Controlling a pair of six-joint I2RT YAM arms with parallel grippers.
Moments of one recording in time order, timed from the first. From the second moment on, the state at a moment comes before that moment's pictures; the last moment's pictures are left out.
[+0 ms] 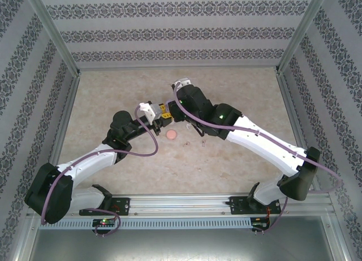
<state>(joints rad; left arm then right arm) -0.51 1.23 0.61 0.71 0.49 0.10 0.94 1.48 1.53 -0.68 0.31 0.41</state>
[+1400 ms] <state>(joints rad) -0.51 1.23 0.61 0.70 0.51 0.10 0.70 1.72 1.82 -0.81 -0.18 0.55</state>
